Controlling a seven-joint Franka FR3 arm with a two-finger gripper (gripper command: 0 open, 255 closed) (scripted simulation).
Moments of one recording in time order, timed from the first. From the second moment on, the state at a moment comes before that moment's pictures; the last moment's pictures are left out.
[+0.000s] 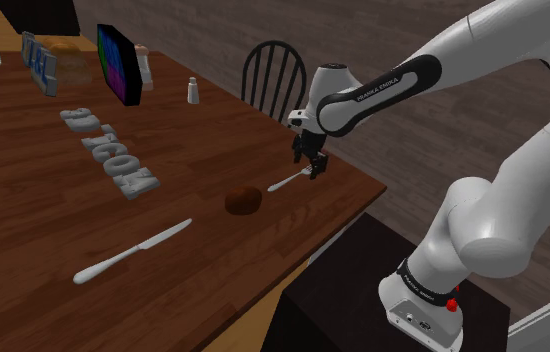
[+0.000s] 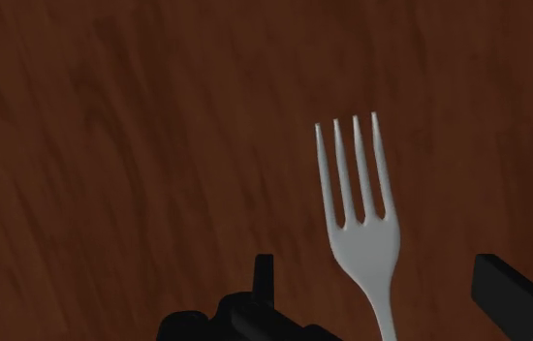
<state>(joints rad) 0.32 -0.16 -0.36 -2.53 -0.15 2.38 -1.24</state>
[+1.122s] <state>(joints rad) 0.32 -0.20 -0.35 -2.51 -0.16 2.33 -1.24</state>
